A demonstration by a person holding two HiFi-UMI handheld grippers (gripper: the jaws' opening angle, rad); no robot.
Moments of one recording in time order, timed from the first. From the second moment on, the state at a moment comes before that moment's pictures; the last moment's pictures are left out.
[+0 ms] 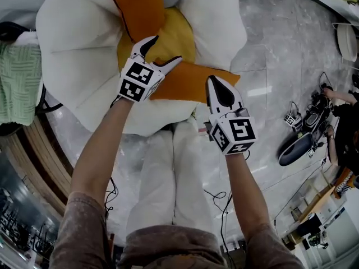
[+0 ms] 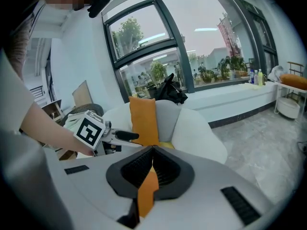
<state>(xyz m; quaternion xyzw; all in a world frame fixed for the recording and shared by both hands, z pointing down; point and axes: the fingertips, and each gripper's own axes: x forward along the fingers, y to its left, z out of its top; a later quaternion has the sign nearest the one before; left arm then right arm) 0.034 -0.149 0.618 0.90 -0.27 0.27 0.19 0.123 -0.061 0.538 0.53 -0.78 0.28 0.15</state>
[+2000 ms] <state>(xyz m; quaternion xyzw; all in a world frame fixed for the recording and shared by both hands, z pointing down) 0.141 -0.039 0.754 0.80 0.15 0.52 0.26 0.160 -0.045 0.600 0.56 -0.75 0.33 0.15</state>
